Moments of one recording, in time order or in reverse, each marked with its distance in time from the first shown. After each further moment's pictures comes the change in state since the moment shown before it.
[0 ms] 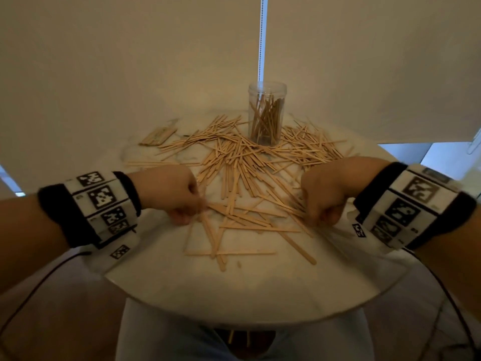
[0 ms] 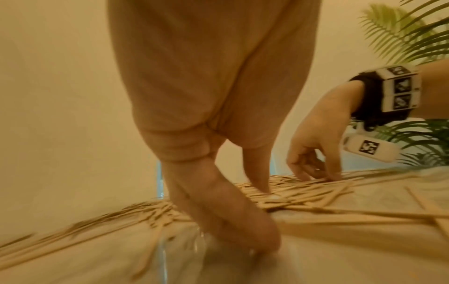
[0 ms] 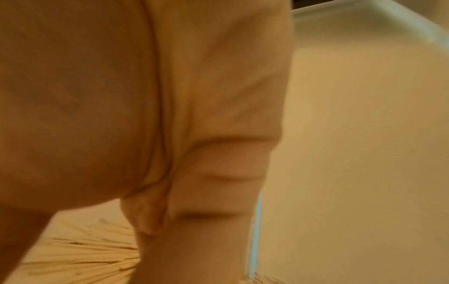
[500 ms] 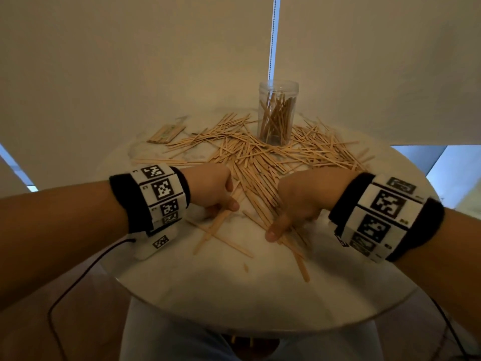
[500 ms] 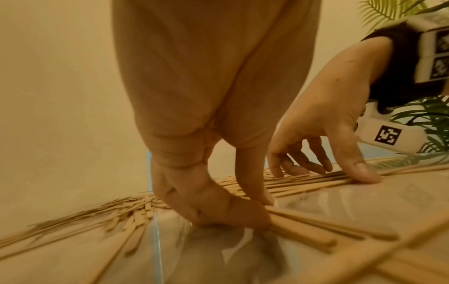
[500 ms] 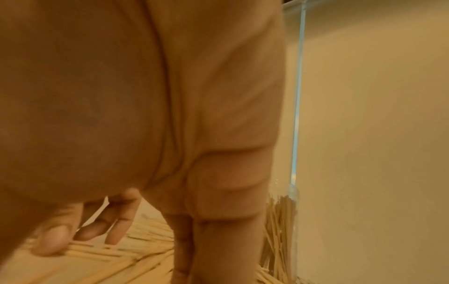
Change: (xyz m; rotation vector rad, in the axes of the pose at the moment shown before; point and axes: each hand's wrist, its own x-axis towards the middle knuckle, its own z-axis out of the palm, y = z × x) left_hand 0.040 0.032 0.013 0.205 0.025 0.070; right_hand -0.004 -0.051 0.002 -0.198 0.130 -0.121
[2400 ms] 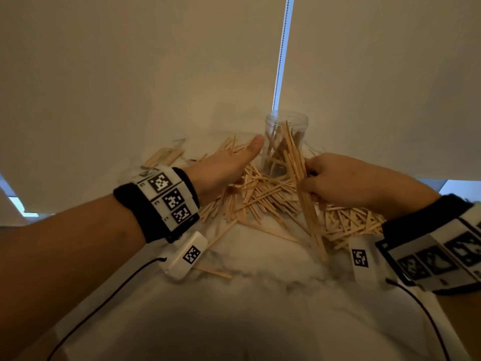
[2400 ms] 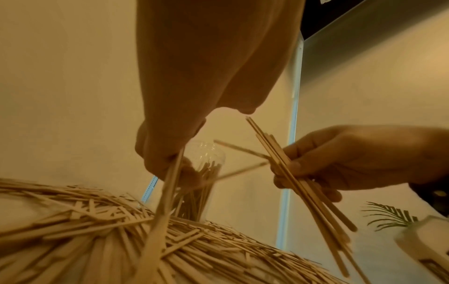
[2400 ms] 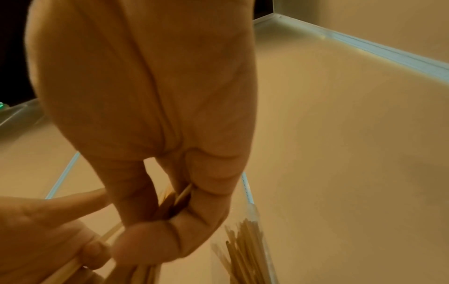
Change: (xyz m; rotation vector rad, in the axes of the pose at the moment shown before) left_hand 0.071 -0.001 -0.051 -0.955 0.230 0.035; right_hand 0.034 0.062 -0.055 0.613 0.454 -0.032
